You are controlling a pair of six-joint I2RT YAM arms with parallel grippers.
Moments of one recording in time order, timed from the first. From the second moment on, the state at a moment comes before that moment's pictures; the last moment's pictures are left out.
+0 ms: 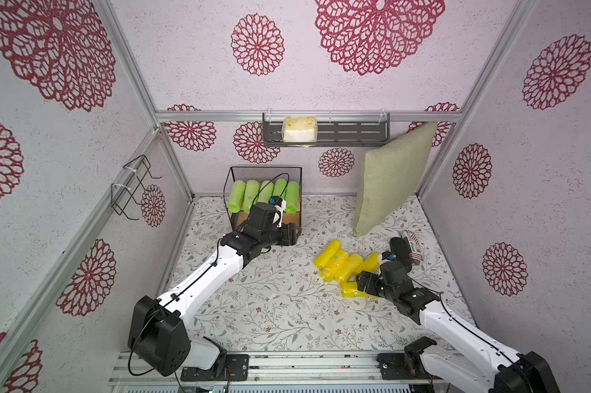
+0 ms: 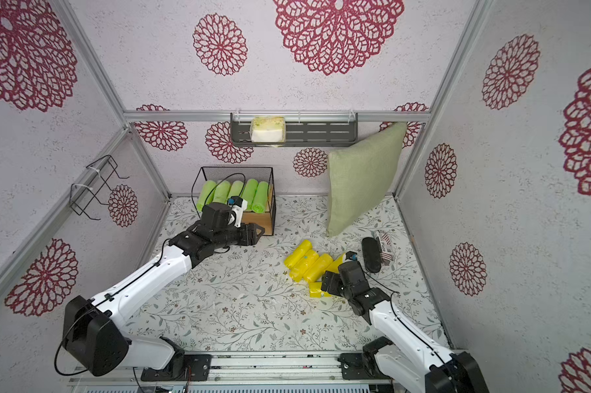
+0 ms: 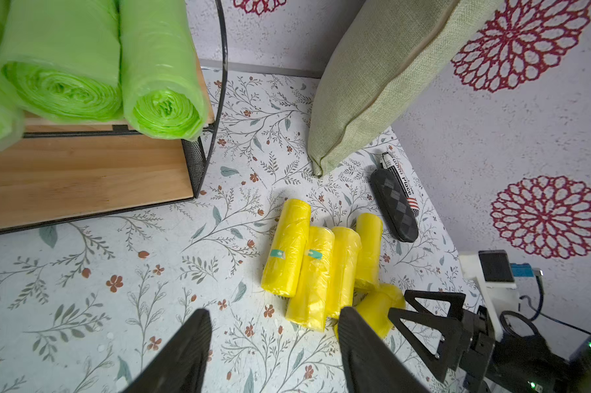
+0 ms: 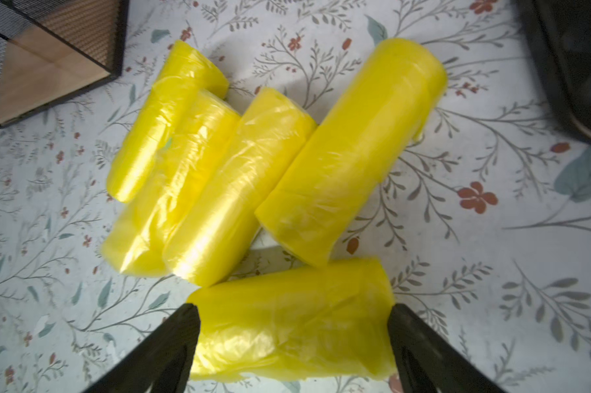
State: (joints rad) left arm -0.52 1.43 1.20 -0.38 0.17 -0.43; right arm 0.46 0.97 0.45 -0.32 0.08 0.62
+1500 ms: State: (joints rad) left arm -0.65 1.50 0.95 -0.32 0.46 -0.41; right arm 0.65 1.11 0.30 0.07 -0.21 0.94
